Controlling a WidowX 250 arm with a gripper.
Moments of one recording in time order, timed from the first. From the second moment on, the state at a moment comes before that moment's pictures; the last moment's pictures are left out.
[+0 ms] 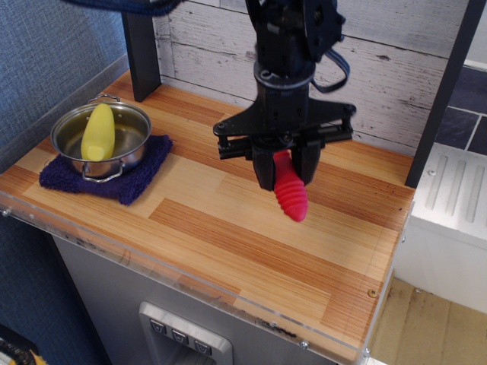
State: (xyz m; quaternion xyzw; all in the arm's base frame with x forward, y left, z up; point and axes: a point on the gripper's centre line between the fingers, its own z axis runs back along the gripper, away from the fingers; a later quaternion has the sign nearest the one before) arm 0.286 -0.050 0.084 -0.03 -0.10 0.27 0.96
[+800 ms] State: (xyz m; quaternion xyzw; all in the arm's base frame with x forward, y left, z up) arm 0.269 -0.067 0.033 0.00 -0.13 0.07 0.99
